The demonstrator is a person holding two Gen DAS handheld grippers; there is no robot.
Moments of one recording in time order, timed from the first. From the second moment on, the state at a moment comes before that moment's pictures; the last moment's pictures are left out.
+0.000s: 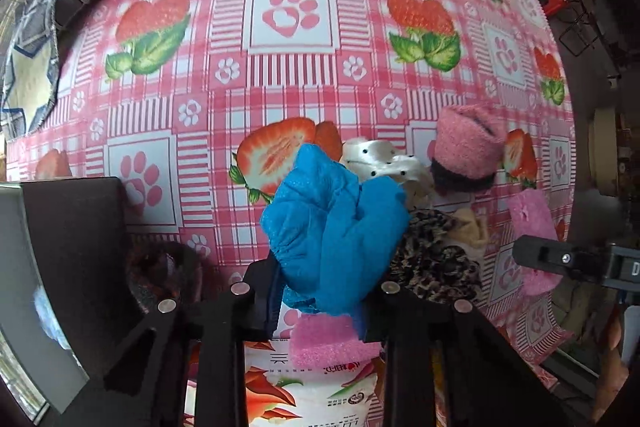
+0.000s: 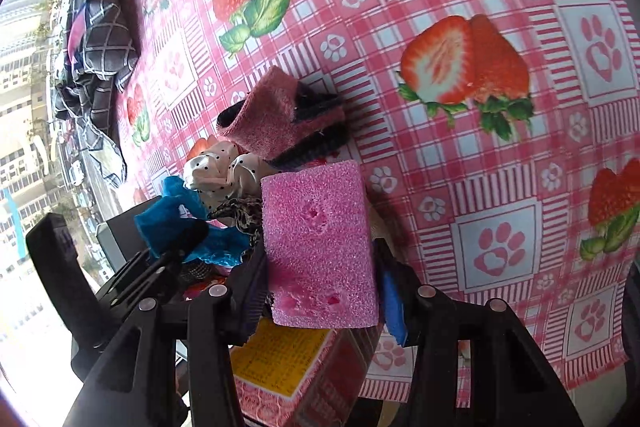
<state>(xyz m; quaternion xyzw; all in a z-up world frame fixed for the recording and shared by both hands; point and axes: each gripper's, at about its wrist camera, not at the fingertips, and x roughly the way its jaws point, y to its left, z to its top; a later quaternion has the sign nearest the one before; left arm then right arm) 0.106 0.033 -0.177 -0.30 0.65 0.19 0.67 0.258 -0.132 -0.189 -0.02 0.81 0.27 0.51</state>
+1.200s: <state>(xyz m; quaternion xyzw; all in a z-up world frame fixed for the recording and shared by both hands) 0.140 -0.065 -0.035 -0.22 0.57 0.07 0.79 0.248 -0.243 -0.102 -0.07 0.71 0.22 0.66</state>
